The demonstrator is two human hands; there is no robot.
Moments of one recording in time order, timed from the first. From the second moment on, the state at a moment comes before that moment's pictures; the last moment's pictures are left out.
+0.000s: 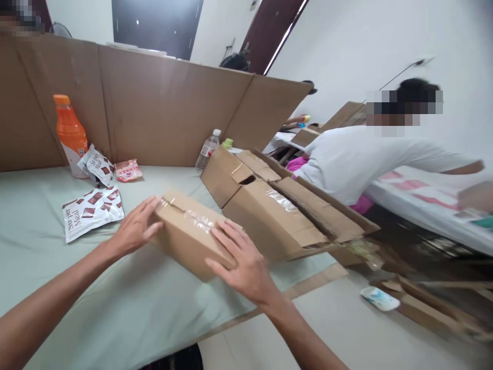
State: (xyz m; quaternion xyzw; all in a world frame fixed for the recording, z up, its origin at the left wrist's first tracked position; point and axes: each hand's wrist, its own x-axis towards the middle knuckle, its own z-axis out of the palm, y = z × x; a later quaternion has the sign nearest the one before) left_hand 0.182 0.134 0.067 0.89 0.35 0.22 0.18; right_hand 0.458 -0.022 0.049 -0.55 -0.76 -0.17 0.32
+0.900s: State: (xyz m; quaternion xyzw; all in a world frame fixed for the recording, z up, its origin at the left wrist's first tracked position) left_hand 0.205 0.055 -0.011 0.93 0.33 0.10 0.08; right_hand 0.427 0.100 -0.023 -0.63 -0.72 -0.03 0.30
